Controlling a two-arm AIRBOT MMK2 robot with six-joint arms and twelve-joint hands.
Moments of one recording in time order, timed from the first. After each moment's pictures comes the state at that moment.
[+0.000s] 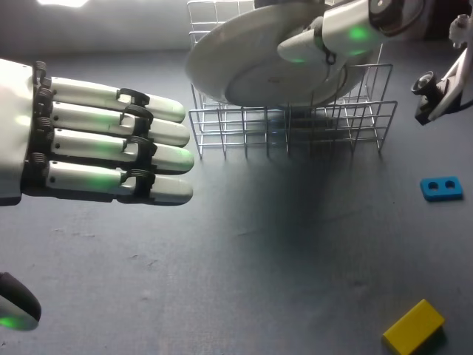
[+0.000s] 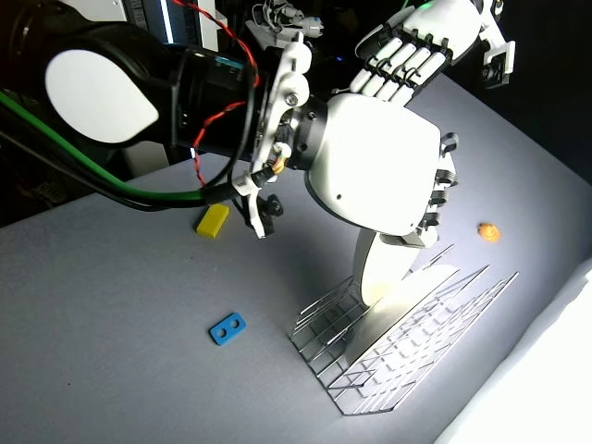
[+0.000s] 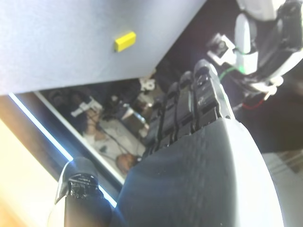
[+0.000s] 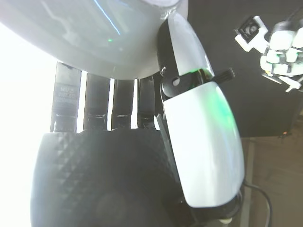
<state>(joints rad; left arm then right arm) 0.45 -0.65 1.14 1.49 -1.16 -0.05 -0.06 -1.07 1.12 -0.24 0.14 -0.31</state>
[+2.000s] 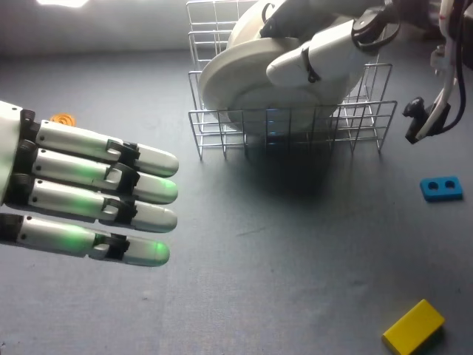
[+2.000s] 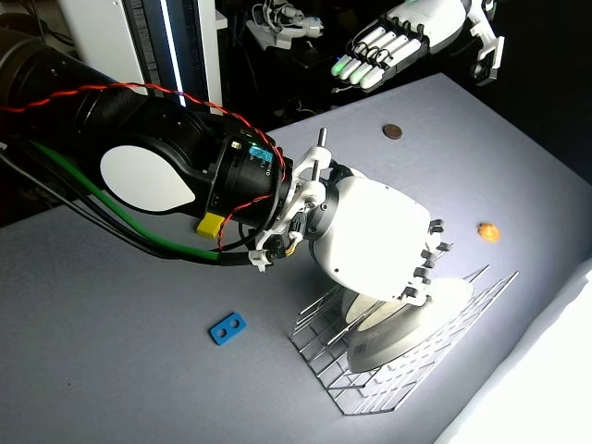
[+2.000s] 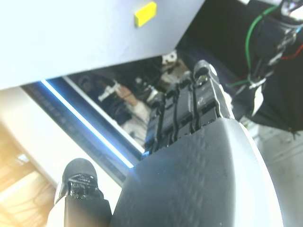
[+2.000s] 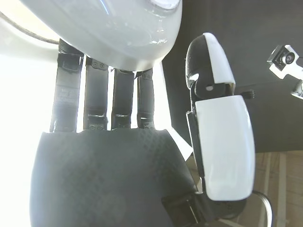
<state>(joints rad) 0.49 -0.64 1.17 1.54 -1.32 0.08 -0.15 -1.17 1.25 -0.18 0.14 -0.31</state>
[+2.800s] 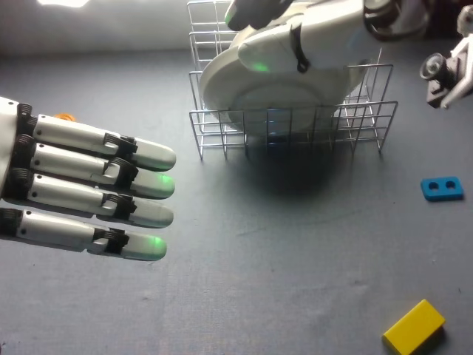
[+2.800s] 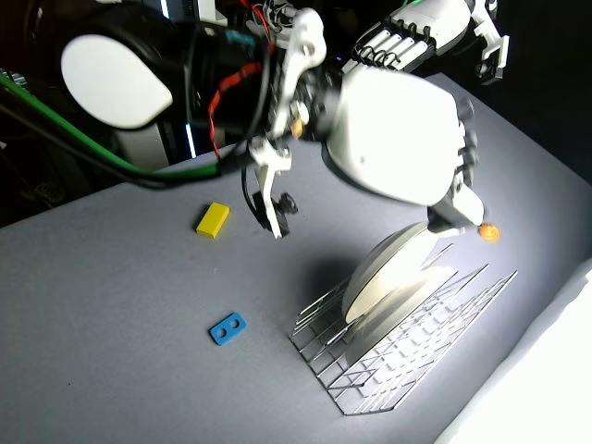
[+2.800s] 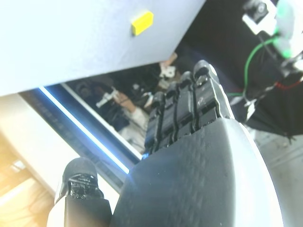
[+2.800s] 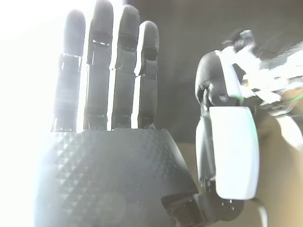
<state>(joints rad) 0.49 -0.64 1.16 1.53 -1.31 0.08 -0.04 -1.02 0.98 -0.18 0.19 -0.66</state>
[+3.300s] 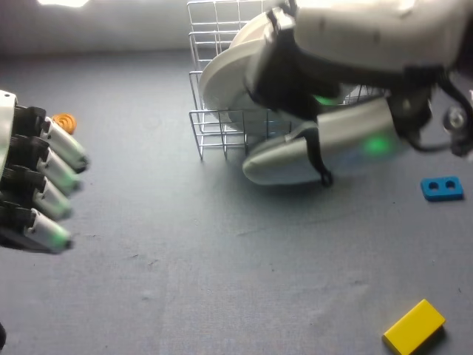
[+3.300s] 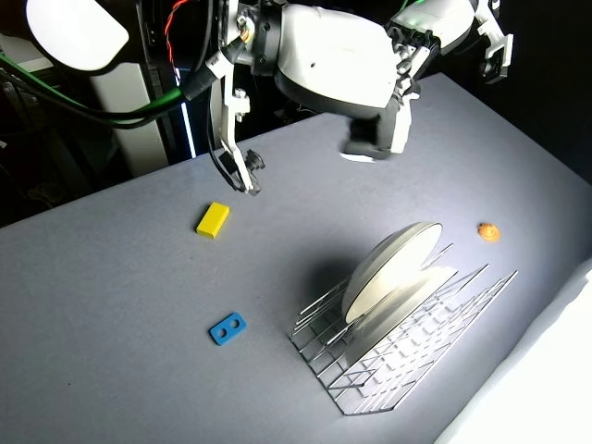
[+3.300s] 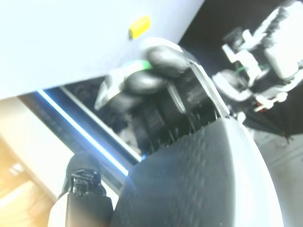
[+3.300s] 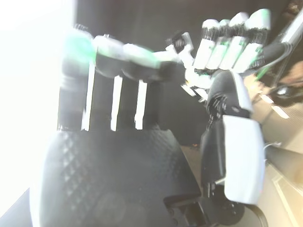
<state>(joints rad) 0.48 -0.64 1.17 1.53 -1.31 0.08 -0.06 -0.91 0.80 -0.18 0.23 -0.84</state>
